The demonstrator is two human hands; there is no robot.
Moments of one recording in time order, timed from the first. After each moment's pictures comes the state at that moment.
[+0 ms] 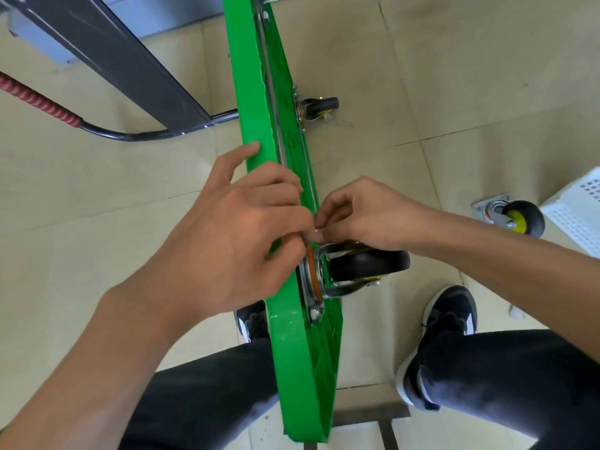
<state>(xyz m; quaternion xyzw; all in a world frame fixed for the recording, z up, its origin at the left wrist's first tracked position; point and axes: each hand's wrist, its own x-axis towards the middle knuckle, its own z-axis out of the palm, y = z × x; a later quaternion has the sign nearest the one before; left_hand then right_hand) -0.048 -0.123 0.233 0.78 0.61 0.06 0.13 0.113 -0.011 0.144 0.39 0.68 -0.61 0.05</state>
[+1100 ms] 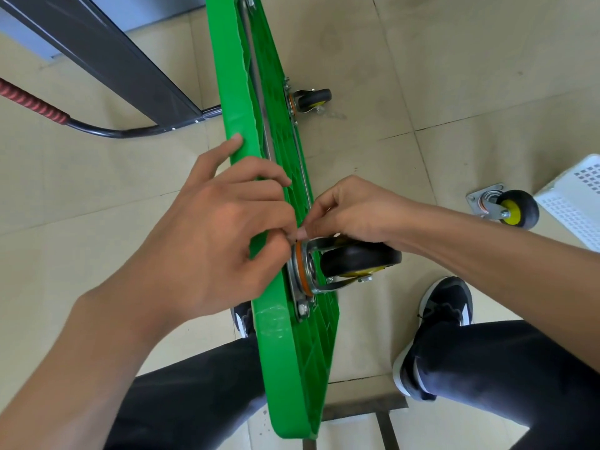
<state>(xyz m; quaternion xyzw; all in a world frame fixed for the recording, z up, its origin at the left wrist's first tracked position) -0.047 -0.127 0.235 0.78 0.61 0.08 0.14 0.110 -0.019 0.143 0.43 0.62 -0.66 0.07</state>
